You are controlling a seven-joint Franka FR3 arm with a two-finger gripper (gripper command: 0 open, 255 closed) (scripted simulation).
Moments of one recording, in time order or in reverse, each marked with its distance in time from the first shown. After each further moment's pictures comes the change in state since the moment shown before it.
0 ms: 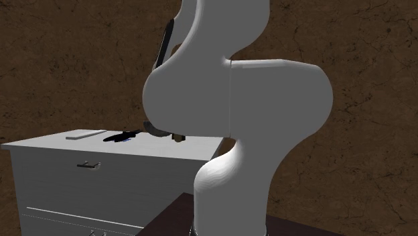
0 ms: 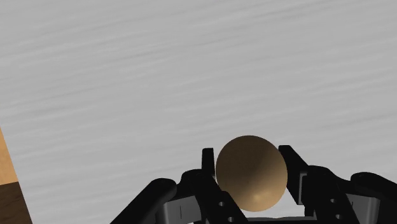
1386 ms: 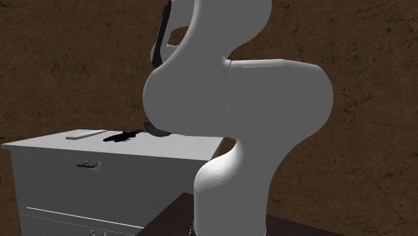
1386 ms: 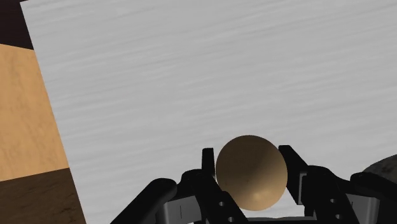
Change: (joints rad) arm -0.015 -0.095 0.013 0.060 0.048 -0.146 -0.026
